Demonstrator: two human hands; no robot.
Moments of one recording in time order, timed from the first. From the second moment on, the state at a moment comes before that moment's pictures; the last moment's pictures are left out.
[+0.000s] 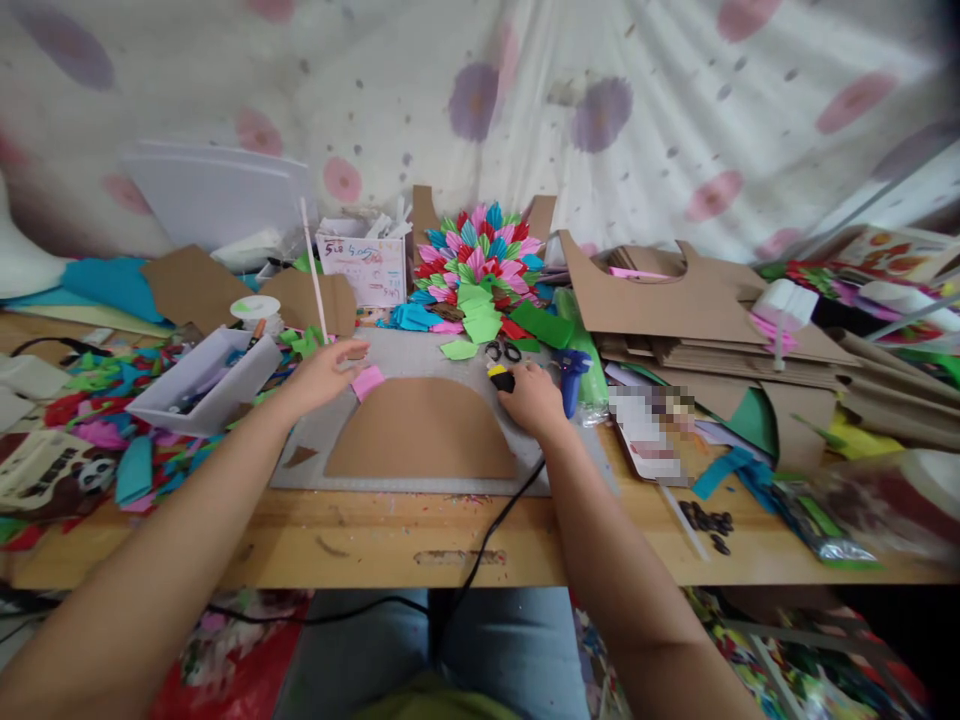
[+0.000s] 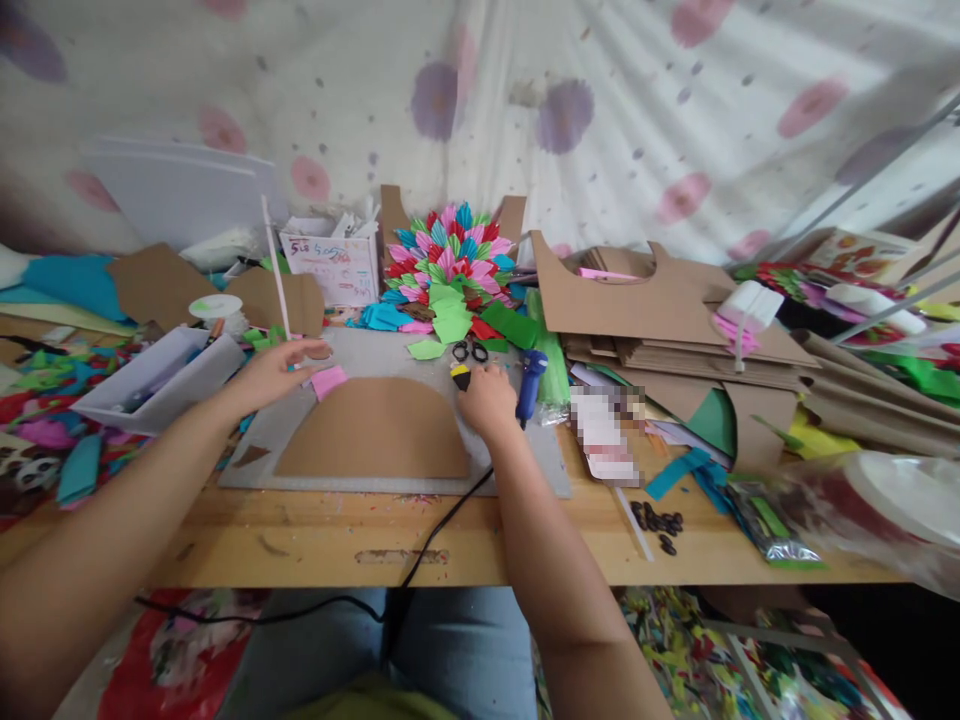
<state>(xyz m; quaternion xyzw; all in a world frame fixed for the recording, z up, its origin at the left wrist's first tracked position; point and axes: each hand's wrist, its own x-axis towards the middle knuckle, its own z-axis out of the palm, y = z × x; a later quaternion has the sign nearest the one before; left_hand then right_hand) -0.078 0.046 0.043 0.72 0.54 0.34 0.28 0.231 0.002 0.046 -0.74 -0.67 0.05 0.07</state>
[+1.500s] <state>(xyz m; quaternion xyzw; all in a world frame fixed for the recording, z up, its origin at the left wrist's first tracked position) -0.067 0.022 0.013 0.53 0.60 0.43 0.42 0.205 0.005 0.029 -0.68 -0.67 0.20 0.20</state>
